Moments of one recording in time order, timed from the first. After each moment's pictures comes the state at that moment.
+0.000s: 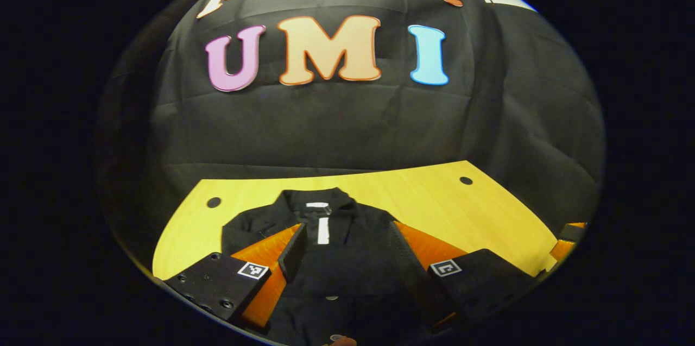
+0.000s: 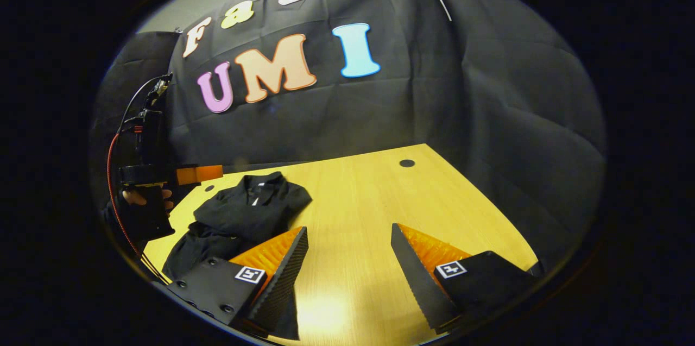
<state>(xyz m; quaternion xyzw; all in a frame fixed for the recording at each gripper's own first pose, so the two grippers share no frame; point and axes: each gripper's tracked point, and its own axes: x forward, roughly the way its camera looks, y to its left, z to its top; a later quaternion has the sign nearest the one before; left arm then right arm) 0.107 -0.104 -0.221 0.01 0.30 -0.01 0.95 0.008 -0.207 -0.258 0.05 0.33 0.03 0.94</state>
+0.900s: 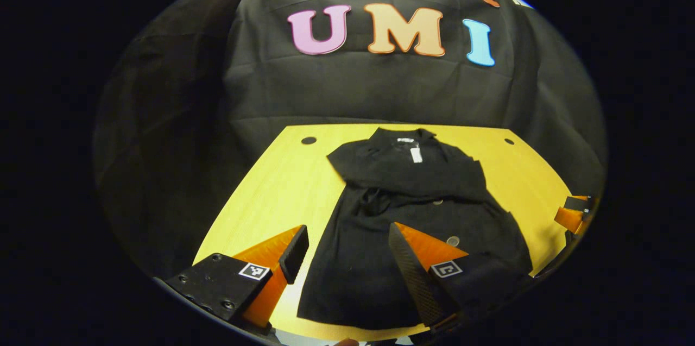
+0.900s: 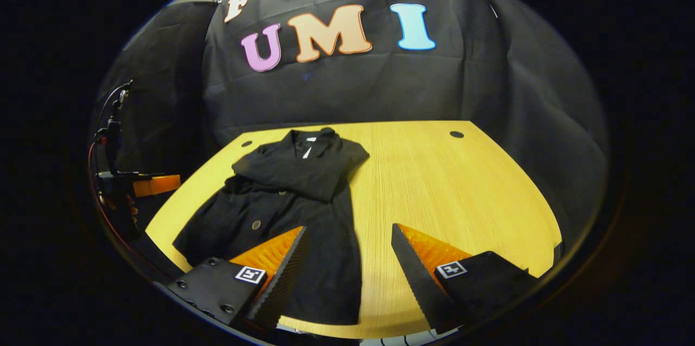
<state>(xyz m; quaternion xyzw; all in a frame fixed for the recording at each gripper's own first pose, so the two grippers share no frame) -0.107 0.076 -0.248 0.01 0.38 0.09 0.92 -0.075 -0.090 -0.319 0.00 0.41 0.08 0.91</state>
